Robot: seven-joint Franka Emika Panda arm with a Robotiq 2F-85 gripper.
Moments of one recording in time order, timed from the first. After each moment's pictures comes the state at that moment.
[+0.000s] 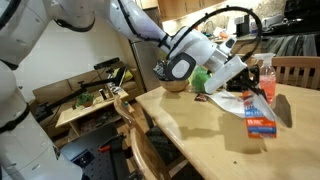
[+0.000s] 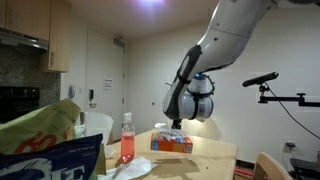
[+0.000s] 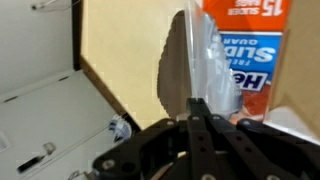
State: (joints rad) arm 0.65 0.91 -0.68 -1.99 1.10 3.28 -1.41
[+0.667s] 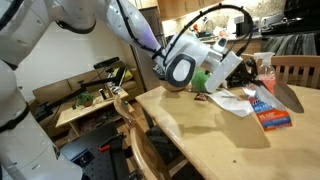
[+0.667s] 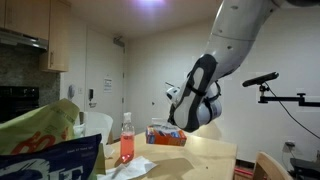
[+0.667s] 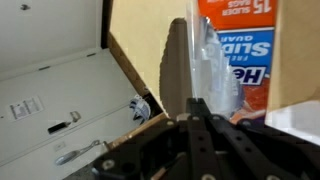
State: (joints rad) arm 0.69 0.92 -0.74 -2.08 0.69 3.49 -1.04
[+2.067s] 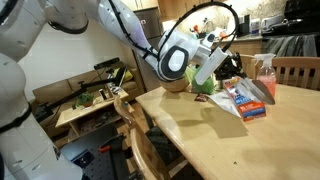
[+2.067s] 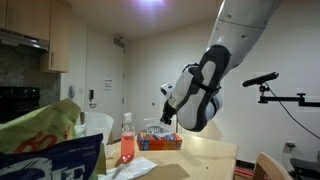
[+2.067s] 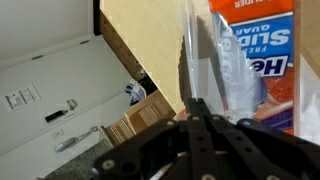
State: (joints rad) arm 0.82 0.89 -0.82 -2.13 0.49 3.45 -0.78
